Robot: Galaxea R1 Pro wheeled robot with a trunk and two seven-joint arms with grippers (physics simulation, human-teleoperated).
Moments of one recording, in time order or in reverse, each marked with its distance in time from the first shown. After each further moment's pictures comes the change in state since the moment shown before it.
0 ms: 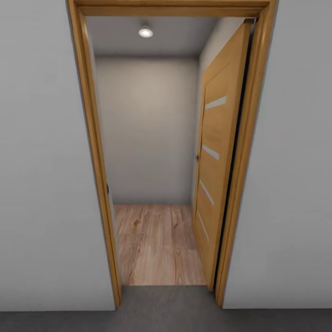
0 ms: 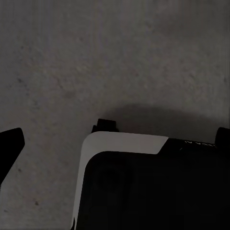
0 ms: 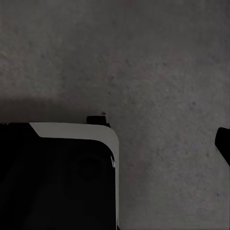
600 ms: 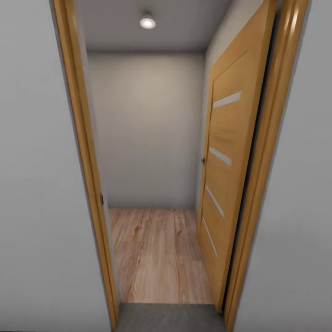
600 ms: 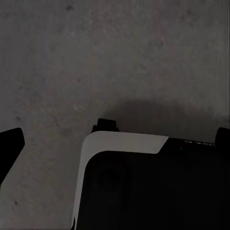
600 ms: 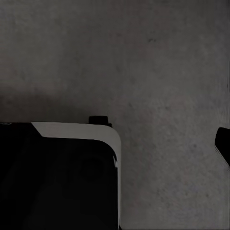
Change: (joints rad) left arm 0.000 0.000 -0.001 0.000 0.000 0.001 0.000; right arm 0.000 0.005 0.001 0.000 0.000 0.000 0.000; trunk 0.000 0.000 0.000
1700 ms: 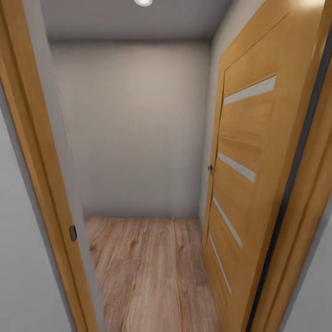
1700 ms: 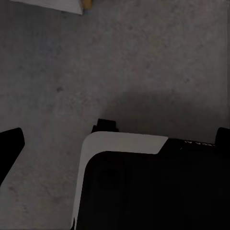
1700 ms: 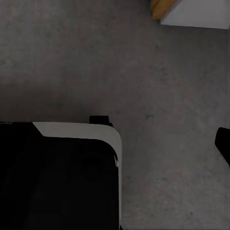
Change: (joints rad) left arm 0.000 0.000 0.001 0.000 0.000 -0.001 0.000; right arm 0.000 0.003 0.000 0.000 0.000 0.002 -0.001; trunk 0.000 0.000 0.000
